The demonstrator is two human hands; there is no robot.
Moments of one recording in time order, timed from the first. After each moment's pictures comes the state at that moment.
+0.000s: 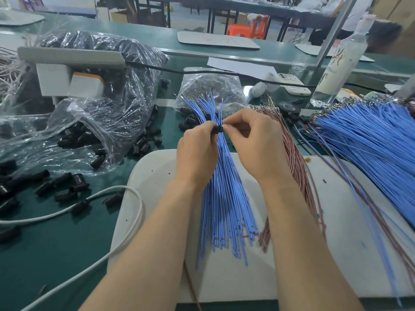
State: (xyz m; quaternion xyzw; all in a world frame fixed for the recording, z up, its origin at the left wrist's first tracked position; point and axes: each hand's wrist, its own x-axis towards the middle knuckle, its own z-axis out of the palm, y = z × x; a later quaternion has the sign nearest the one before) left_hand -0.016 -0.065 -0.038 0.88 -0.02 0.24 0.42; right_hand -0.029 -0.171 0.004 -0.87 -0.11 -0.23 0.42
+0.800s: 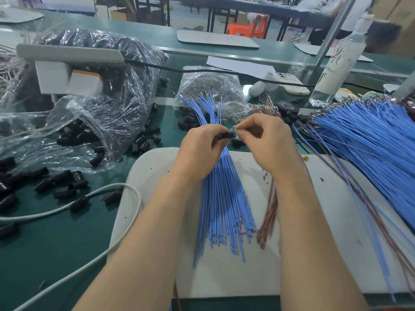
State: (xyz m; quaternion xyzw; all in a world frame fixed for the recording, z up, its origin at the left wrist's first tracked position) left_hand -0.013 -0.059 -0.038 0.87 -0.15 0.19 0.42; right_hand -0.022 -0.199 0.000 -0.90 -0.08 -0.17 0.40
